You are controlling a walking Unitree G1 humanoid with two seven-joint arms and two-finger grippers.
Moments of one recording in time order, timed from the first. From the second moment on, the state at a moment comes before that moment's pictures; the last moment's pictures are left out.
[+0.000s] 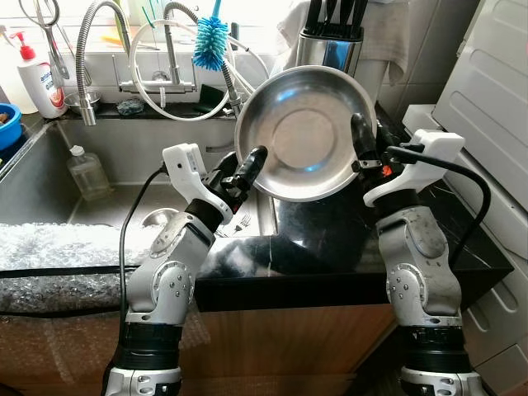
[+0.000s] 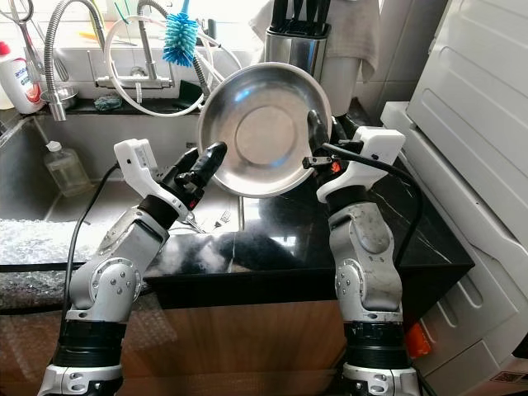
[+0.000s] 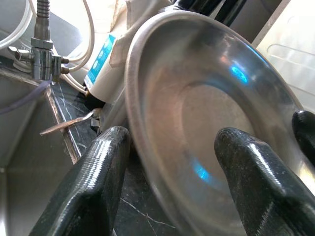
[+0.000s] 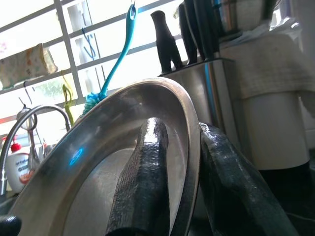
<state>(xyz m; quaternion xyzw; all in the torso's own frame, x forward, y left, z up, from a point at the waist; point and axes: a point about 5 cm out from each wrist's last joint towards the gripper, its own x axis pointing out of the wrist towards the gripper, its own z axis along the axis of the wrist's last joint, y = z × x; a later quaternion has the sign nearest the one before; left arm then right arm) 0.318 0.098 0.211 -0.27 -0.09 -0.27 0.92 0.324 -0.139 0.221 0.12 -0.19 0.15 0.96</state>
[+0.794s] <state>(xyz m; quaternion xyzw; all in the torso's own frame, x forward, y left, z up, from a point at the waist) 0.321 0.108 0.209 -0.26 -0.08 -0.23 0.93 0.323 -0.135 0.224 0.07 -0.19 0.16 0.97</state>
